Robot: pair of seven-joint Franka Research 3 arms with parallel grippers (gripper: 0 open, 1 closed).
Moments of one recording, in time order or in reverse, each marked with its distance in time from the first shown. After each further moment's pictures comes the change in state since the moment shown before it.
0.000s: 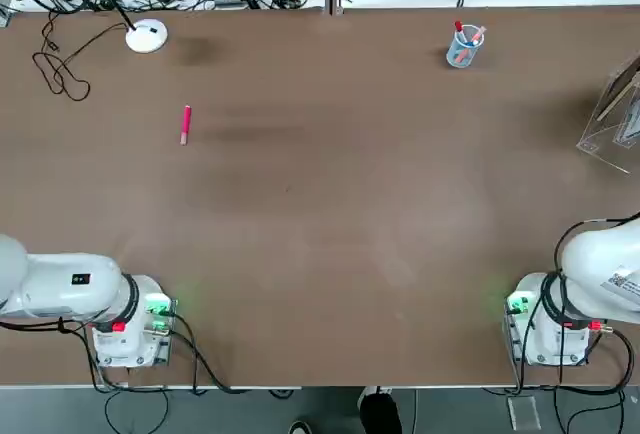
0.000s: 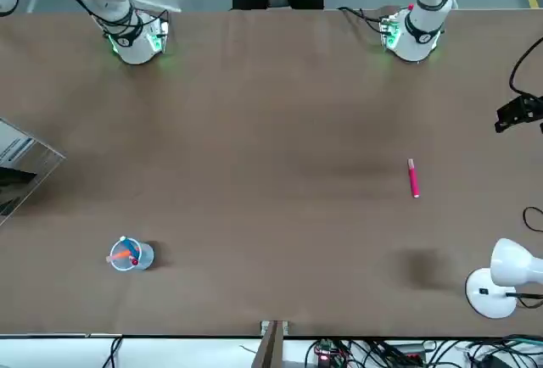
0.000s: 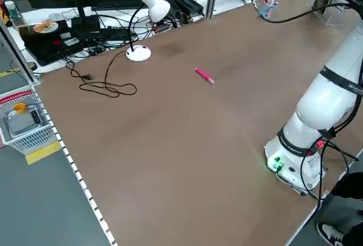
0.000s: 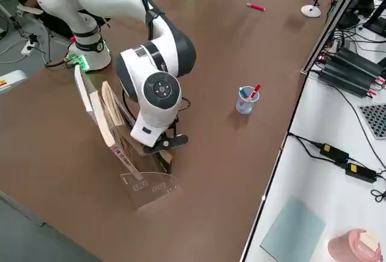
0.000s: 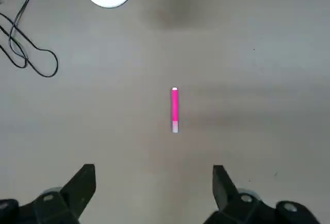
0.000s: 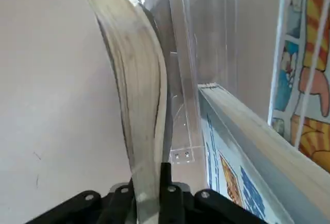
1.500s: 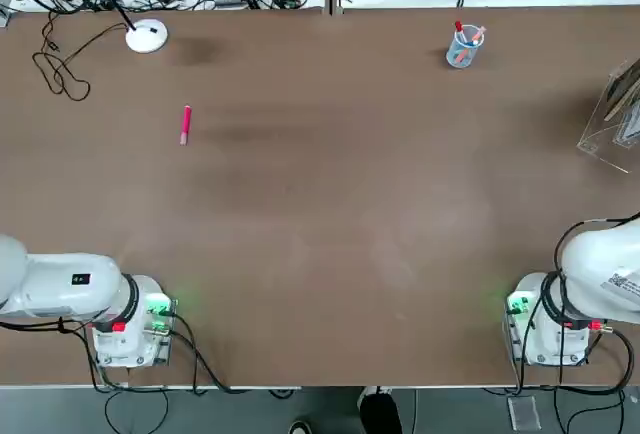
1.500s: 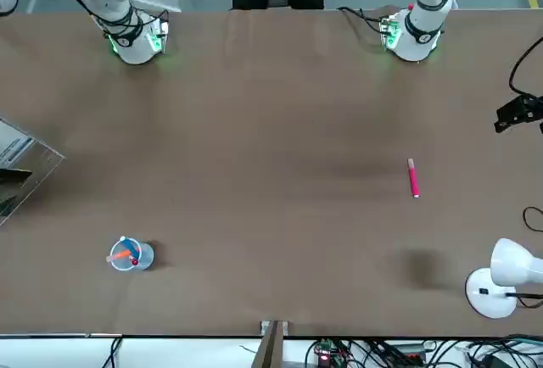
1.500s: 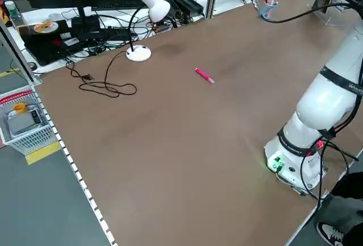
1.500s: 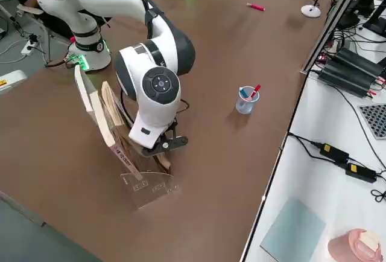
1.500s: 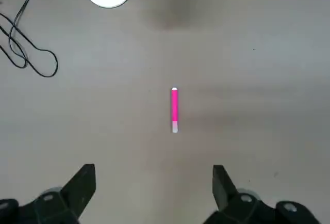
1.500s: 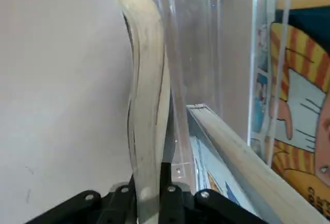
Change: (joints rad) left arm -0.002 0.000 0.000 0.000 0.000 0.000 -0.002; right arm -0.001 -0.001 -0.005 0.017 -0.030 0.057 -0.021
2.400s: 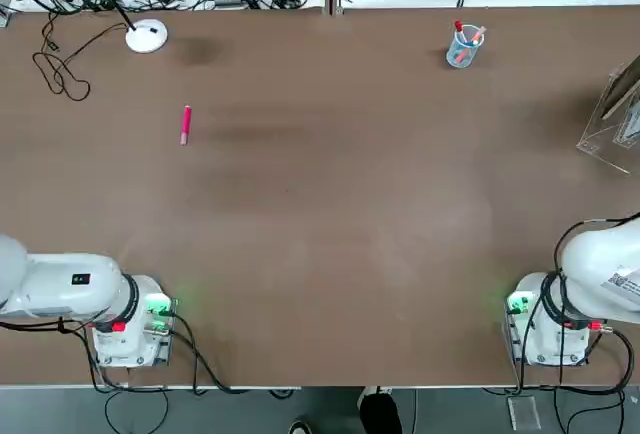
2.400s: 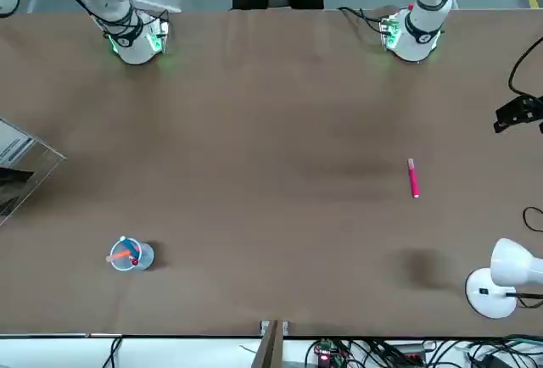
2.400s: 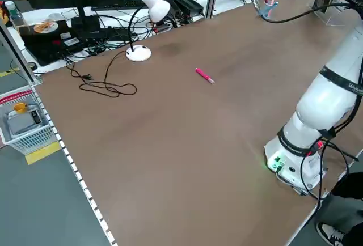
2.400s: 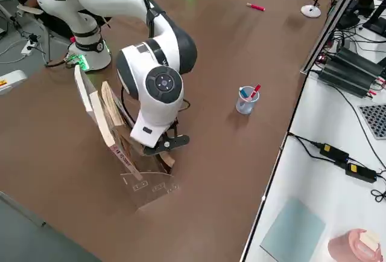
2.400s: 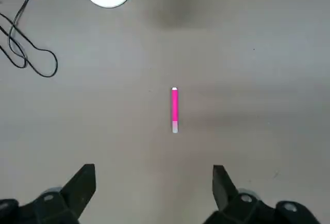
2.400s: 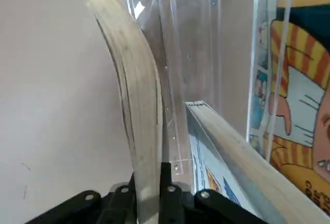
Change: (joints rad) left arm 0.000 0.000 0.000 -0.001 0.000 0.002 0.000; right arm 0.008 0.008 0.001 0.022 -0.019 -0.029 -0.004
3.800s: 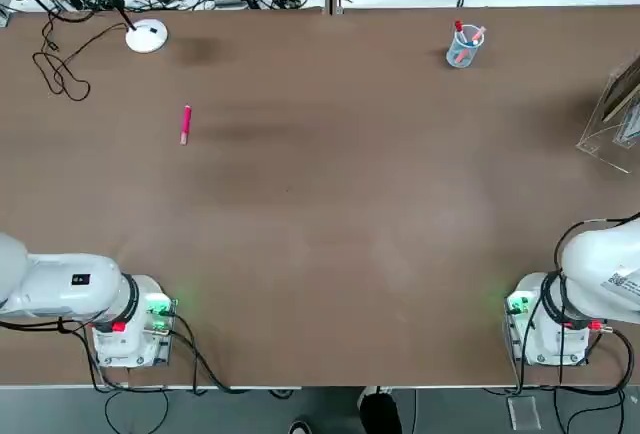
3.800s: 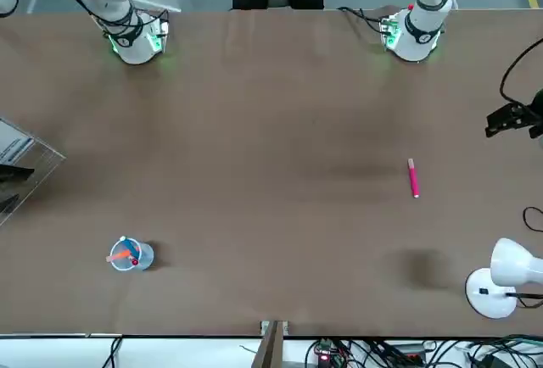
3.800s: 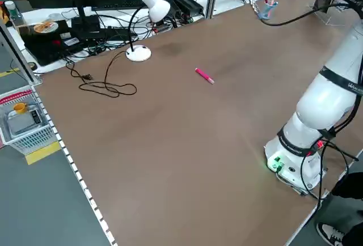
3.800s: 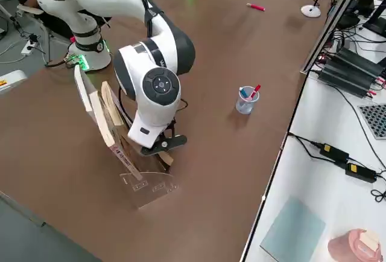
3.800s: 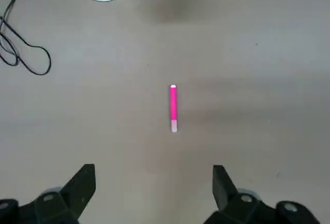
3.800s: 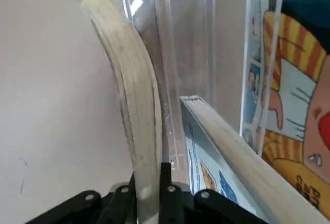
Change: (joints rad) left arm -0.007 0.009 0.000 -0.033 0.000 0.031 0.000; right arm -0.010 -0.001 -0.002 0.003 0.000 -0.022 -0.014
